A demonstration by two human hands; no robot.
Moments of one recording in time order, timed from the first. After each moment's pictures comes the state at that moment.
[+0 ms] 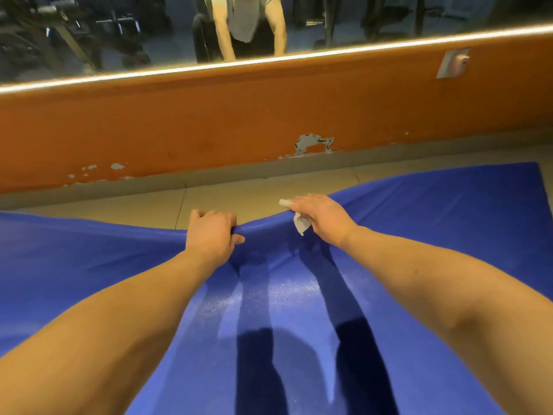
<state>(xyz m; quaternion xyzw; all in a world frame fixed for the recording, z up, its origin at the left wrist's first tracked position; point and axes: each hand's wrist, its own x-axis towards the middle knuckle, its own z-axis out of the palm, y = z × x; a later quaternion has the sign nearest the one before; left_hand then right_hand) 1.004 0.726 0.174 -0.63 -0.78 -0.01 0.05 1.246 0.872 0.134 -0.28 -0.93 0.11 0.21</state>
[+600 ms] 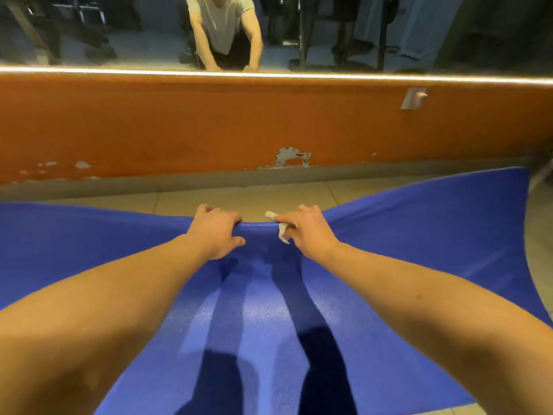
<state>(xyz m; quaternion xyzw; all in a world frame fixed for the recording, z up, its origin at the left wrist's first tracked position) 0.997 0.754 0.185 -0.71 -0.71 0.01 0.01 1.229 0.821 0.171 -0.37 -0.90 0.09 0.22</state>
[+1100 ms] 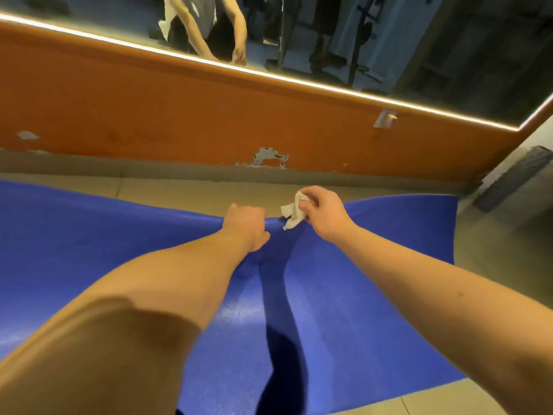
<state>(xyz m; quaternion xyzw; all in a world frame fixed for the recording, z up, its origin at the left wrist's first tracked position) 1.064 0.789 0.188 -0.72 -0.69 -0.02 -0.04 1.250 0.832 0.229 -0.55 -0.75 0.27 0.26</state>
